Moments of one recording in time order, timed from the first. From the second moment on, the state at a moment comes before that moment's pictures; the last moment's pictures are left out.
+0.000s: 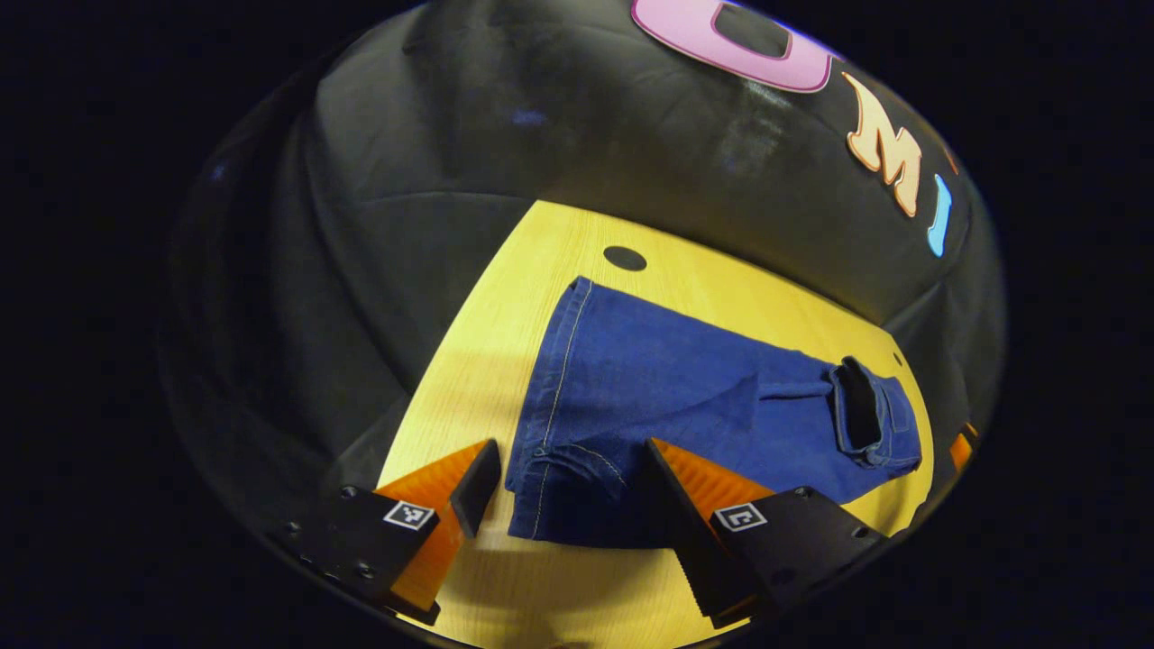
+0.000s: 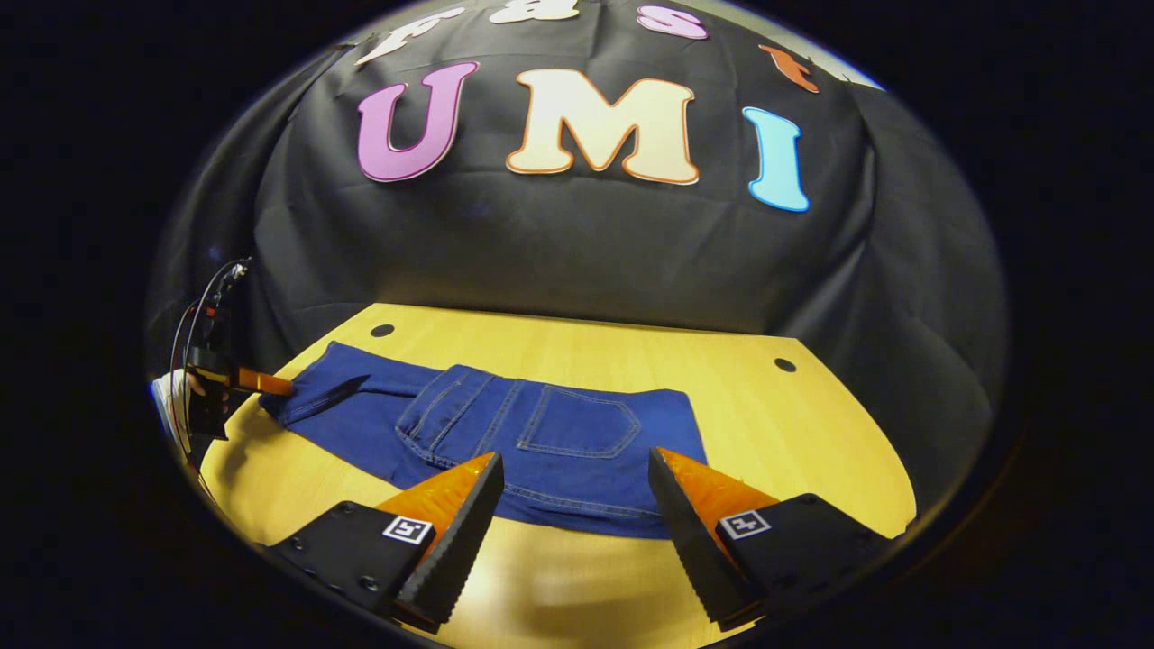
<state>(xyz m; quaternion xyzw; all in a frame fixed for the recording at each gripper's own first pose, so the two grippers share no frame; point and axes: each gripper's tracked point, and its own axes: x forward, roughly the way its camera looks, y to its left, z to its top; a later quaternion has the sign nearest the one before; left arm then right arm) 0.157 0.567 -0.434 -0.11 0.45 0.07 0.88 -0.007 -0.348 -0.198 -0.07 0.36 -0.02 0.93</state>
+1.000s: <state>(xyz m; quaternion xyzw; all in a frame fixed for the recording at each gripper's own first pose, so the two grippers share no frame) 0.187 0.523 -0.360 -0.13 0.42 0.08 0.90 0.030 -0.358 -0.169 -0.03 0.31 0.01 0.95</state>
